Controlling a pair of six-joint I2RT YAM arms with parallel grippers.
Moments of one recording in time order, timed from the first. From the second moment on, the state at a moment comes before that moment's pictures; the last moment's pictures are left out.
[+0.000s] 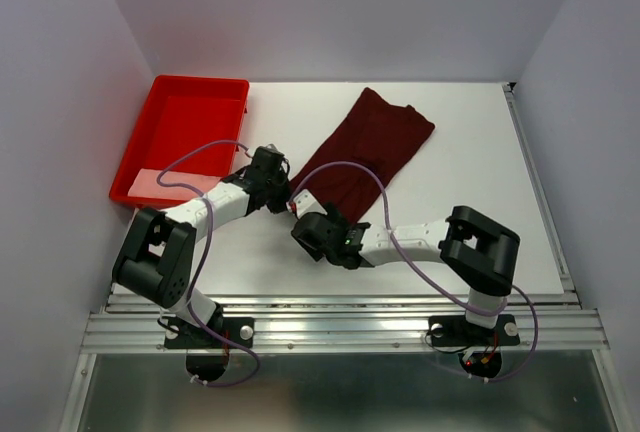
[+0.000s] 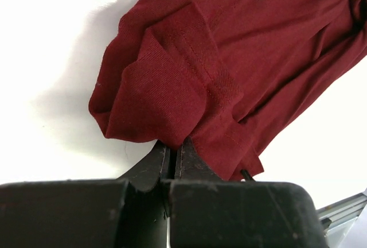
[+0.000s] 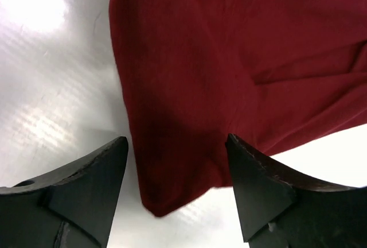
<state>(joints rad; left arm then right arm) -0.47 1.53 0.86 -0.25 0.07 -0.83 1.16 1.81 1.05 -0.14 0.58 0.21</state>
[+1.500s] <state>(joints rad) -0.37 1.31 0.68 -0.29 0.14 -0.79 1.07 1.74 1.00 -0.02 0.32 0.24</state>
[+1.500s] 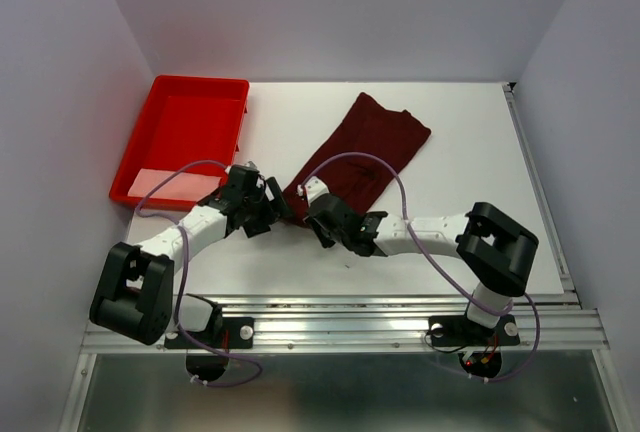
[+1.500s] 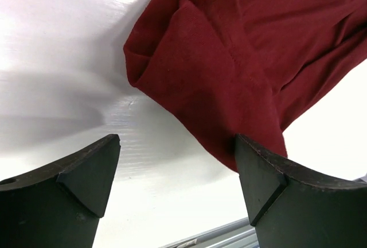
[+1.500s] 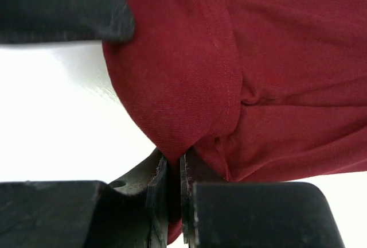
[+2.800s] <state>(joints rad) -0.37 1.40 0.64 -0.06 0.18 -0.91 1.04 1.71 1.00 -0.12 0.23 0.24</state>
